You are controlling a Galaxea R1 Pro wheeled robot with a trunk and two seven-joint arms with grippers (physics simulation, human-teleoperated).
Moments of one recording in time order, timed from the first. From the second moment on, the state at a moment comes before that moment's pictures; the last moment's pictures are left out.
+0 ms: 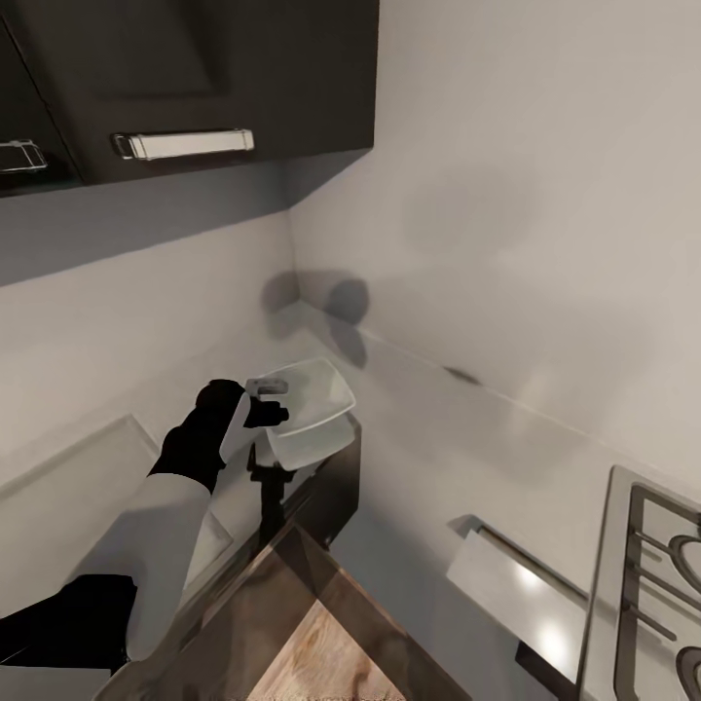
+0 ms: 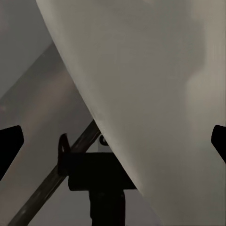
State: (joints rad) left arm -1.02 -0.09 0.02 -0.86 0.00 0.96 0.04; right arm -0.04 0.01 0.08 -0.02 -0.04 -0.07 0.01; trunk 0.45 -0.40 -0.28
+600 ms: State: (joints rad) left arm -1.02 -0.09 0.02 -0.86 0.00 0.96 0.04; right arm -0.04 0.01 0.08 -0.02 -0.04 -0.07 0.01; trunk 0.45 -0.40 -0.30
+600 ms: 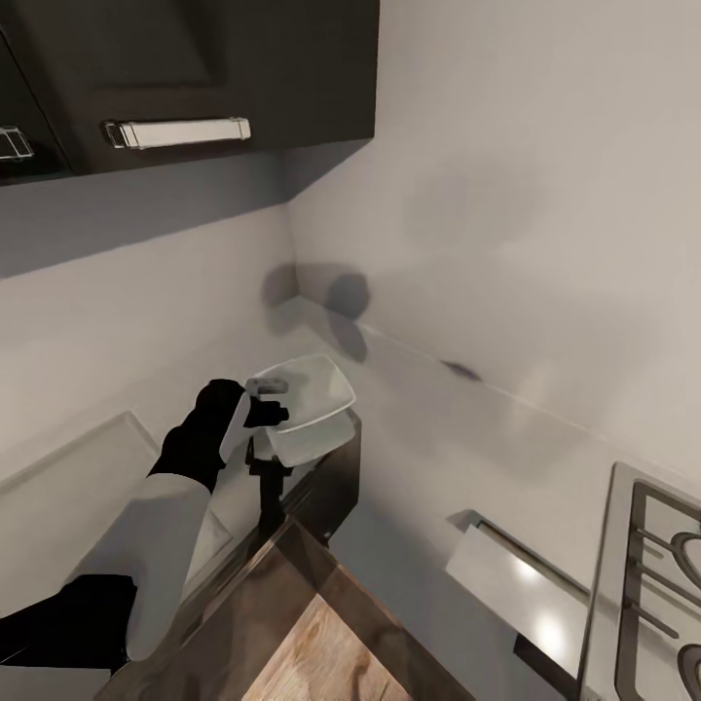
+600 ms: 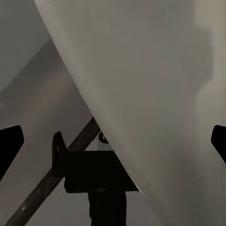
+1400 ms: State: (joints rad) left arm -1.02 -0.09 0.02 -0.86 0.00 0.96 0.04; right arm -0.04 0.02 0.08 -0.02 -0.04 -0.07 0.02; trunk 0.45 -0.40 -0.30
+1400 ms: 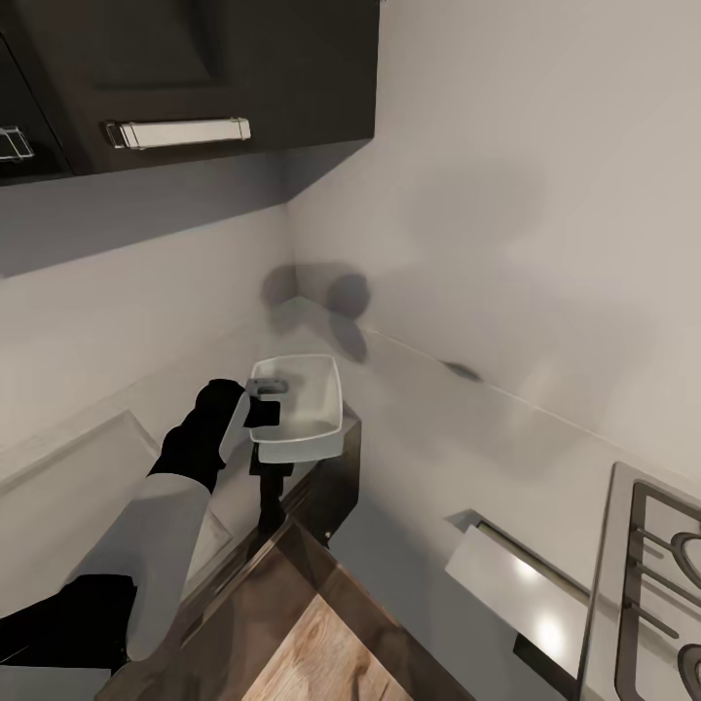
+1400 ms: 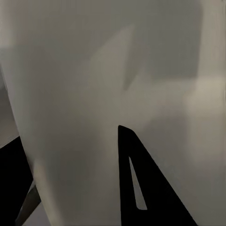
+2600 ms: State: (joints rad) left arm -1.02 -0.09 0.02 -0.98 0.00 0.98 0.05; right arm -0.04 0.02 0.08 -0.02 -0.04 -0.08 0.02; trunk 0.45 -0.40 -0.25
